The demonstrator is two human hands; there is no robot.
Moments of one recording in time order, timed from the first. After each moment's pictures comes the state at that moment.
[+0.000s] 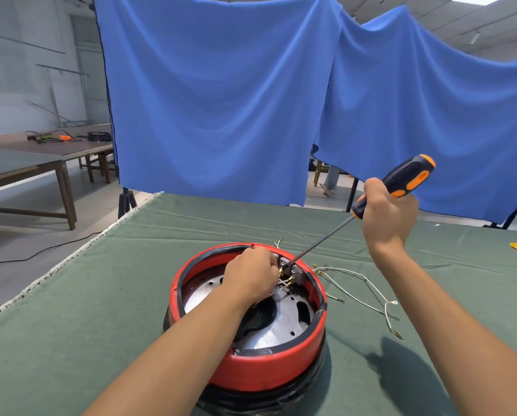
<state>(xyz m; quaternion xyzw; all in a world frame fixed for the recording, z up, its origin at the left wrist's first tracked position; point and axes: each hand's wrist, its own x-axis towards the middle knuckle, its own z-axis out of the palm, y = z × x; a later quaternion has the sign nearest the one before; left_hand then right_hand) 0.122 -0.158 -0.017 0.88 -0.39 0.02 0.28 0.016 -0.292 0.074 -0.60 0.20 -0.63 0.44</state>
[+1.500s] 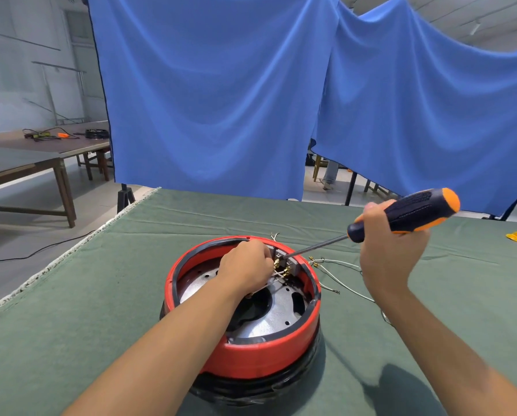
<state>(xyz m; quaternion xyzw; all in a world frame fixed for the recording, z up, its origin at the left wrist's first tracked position) 0.122 -0.157 -0.015 0.88 -0.39 -0.01 0.28 -0.015 -0.256 0.041 -0.58 0.09 -0.68 0.45</state>
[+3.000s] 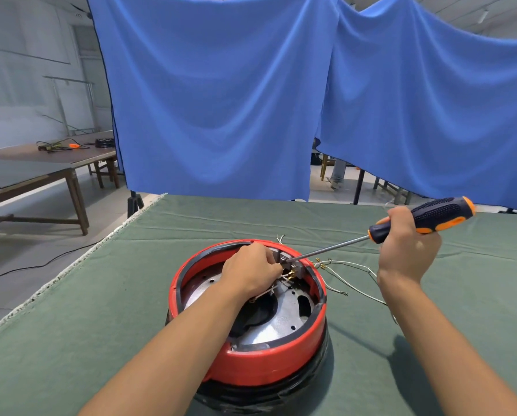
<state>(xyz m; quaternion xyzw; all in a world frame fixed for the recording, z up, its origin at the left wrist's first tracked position) 0.124 -0.156 -0.017 0.88 -0.36 -0.03 0.30 -0.013 -0.288 0.033 -0.46 0.24 -0.67 0.53</state>
